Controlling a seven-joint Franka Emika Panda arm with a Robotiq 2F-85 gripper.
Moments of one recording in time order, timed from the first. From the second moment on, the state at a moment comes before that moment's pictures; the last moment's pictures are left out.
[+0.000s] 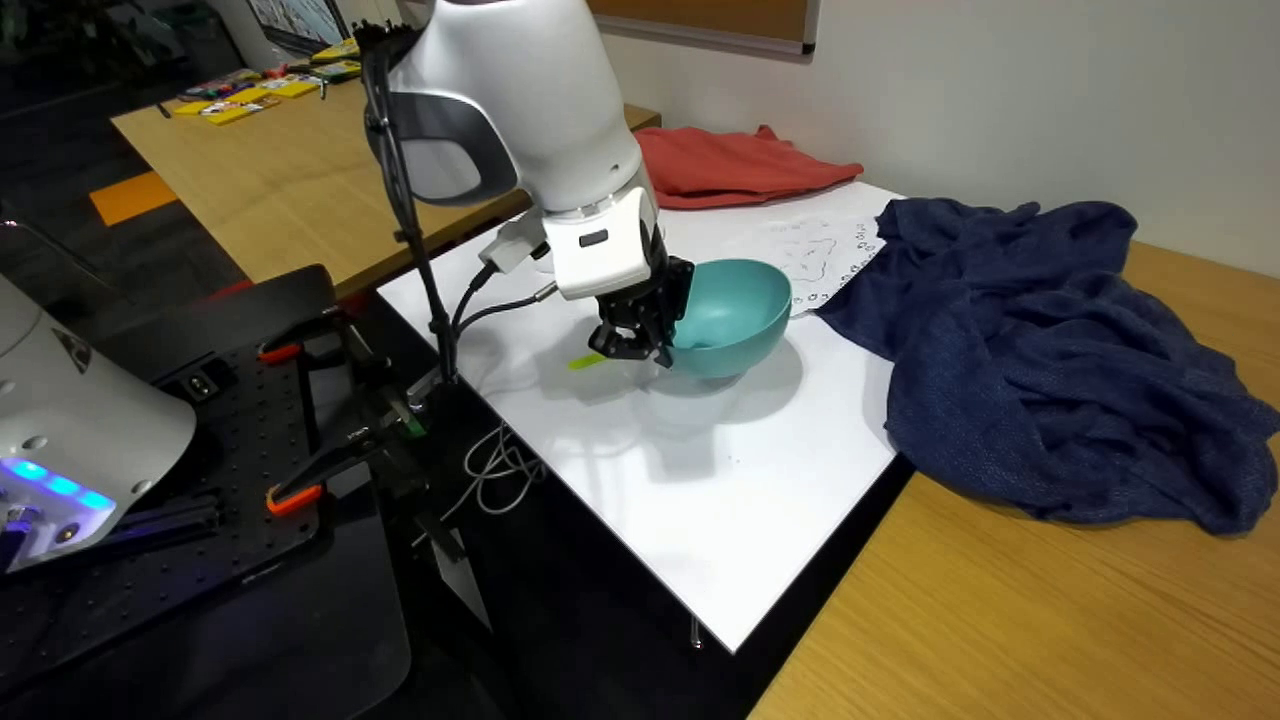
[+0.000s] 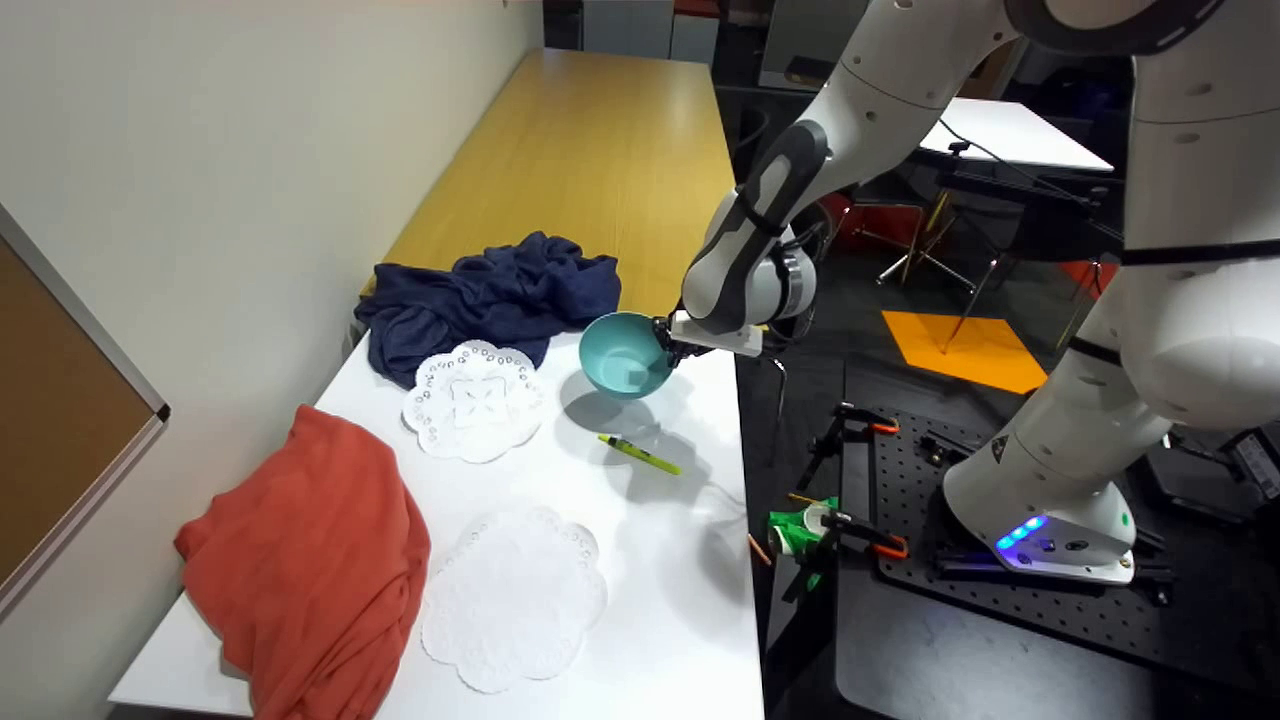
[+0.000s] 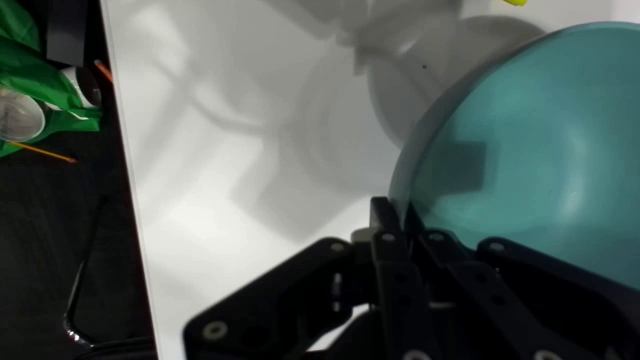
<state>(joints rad) -0.24 0.49 0.03 -2.45 0.57 3.18 0.48</state>
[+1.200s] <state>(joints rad) -0.06 0.54 -0.13 -2.40 0.57 3.09 0.62</state>
